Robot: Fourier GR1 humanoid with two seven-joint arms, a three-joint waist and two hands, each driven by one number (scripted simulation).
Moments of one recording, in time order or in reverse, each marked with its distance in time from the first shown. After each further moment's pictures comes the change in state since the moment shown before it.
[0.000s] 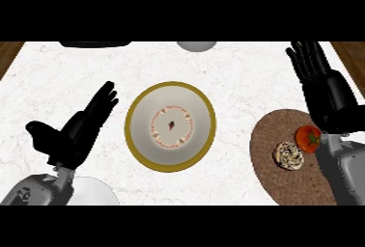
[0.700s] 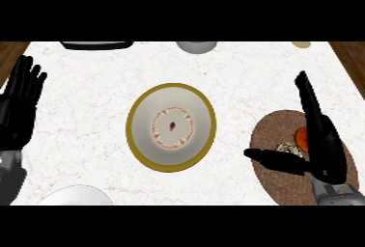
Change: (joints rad) left arm -0.005 0.091 0.294 0.106 -0.009 0.044 -0.185; right arm 0.270 0.011 0.130 -0.122 0.424 -0.214 -0.357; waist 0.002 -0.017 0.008
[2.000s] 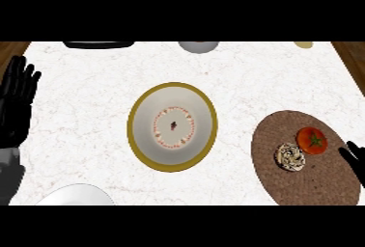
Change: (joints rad) left arm -0.012 -0.032 0.072 0.087 -0.020 -0.072 -0.081; right arm 0.564 -0.424 -0.115 -0.578 0.473 0.438 0.688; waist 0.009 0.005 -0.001
